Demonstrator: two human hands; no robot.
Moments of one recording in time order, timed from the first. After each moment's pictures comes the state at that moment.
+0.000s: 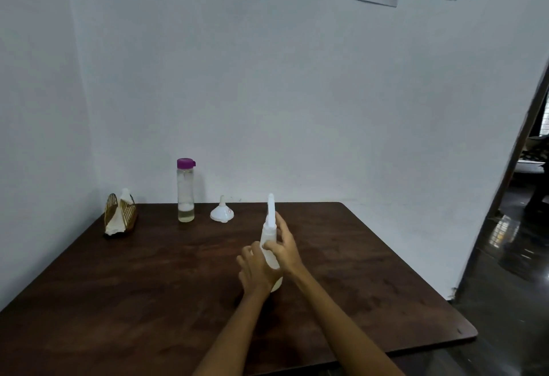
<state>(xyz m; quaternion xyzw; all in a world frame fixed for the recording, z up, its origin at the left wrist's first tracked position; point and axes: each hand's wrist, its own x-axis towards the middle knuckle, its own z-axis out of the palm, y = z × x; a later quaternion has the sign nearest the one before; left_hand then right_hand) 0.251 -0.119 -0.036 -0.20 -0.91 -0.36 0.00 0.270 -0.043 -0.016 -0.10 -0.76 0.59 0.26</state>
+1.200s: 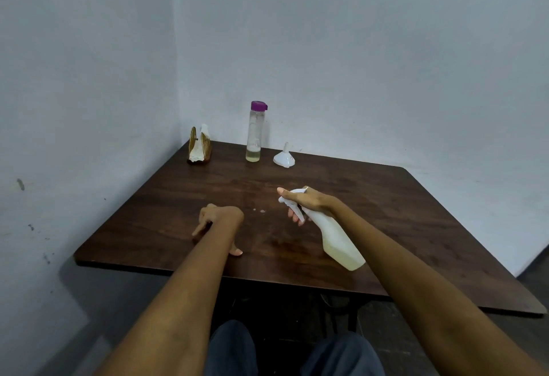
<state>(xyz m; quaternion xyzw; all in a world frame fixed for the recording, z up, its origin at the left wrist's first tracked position) 0.197 -0.305 -0.023 0.00 -0.96 0.13 -0.25 0.244 -0.117 0.010 -0.09 -0.90 0.40 -0.15</state>
